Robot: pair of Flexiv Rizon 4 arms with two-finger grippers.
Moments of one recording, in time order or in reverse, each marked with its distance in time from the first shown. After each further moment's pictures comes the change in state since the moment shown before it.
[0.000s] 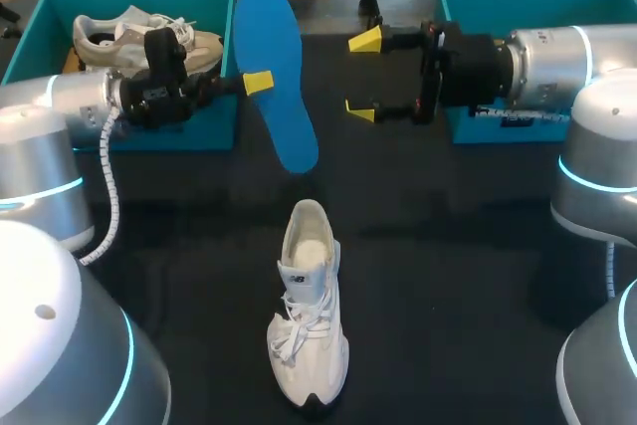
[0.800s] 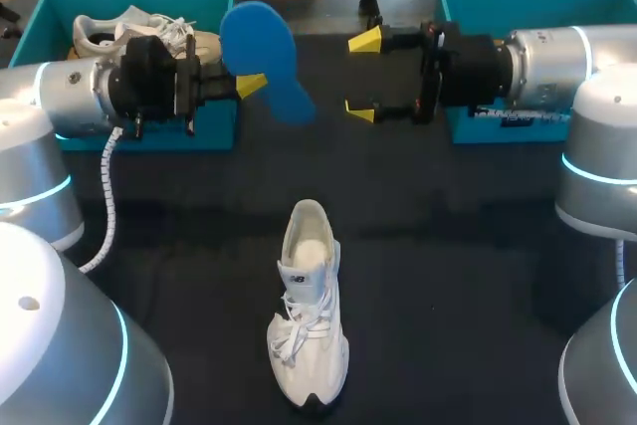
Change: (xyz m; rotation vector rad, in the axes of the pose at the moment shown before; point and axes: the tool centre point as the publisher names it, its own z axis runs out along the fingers) left arm 0.031 -0.017 -0.005 0.006 0.101 0.798; right arm 0.000 0.000 0.000 0.000 0.000 0.001
